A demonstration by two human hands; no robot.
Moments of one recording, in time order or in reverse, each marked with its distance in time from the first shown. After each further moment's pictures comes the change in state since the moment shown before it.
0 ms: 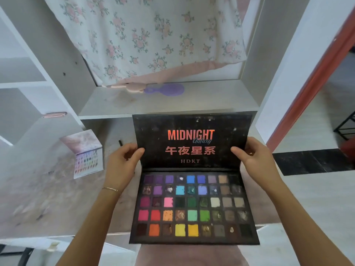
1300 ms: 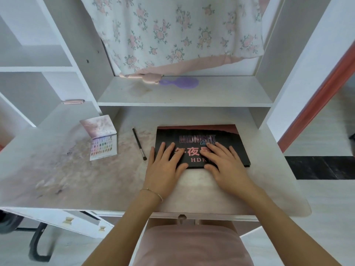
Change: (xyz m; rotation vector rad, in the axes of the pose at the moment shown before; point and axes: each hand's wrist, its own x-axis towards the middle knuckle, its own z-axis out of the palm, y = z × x) left_hand -0.045 -0.010 0.052 0.833 -0.316 0.232; right_hand -0.023 0.006 0.063 -0.680 -0.401 -0.372
